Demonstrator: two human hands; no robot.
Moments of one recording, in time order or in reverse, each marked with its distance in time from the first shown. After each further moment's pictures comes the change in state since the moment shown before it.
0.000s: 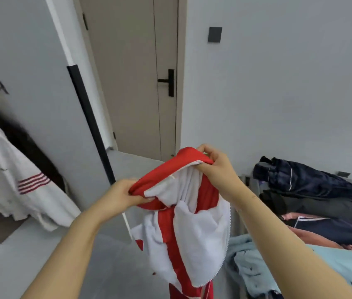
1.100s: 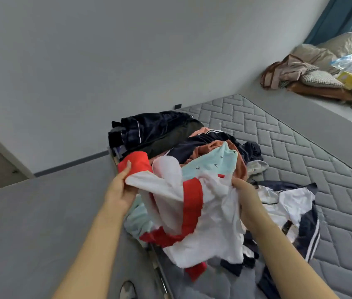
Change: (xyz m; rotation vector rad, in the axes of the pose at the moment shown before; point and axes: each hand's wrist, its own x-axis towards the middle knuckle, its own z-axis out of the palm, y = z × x) left_hand 0.109 0.173 0.480 -1.072 -0.384 -0.547; right_hand -0.391 0.055 -0.362 0.380 1.196 0.543
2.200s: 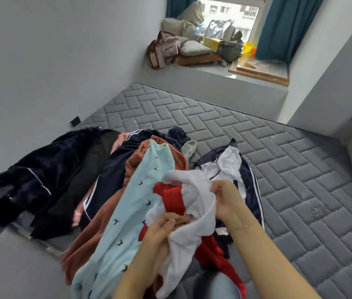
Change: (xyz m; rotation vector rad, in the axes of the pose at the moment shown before) left_hand 0.083 -0.090 0.065 0.626 -0.742 -0.437; right_hand 0.060 -0.014 -0.001 0.754 0.445 0.035
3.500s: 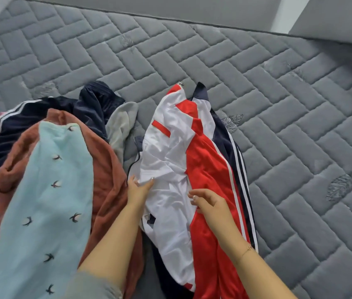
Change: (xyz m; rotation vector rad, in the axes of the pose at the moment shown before) left_hand 0.545 -0.201 0.050 0.499 0.481 -0.280; right_hand 0.344 -0.080 -0.286 -0.623 0.255 -0.205
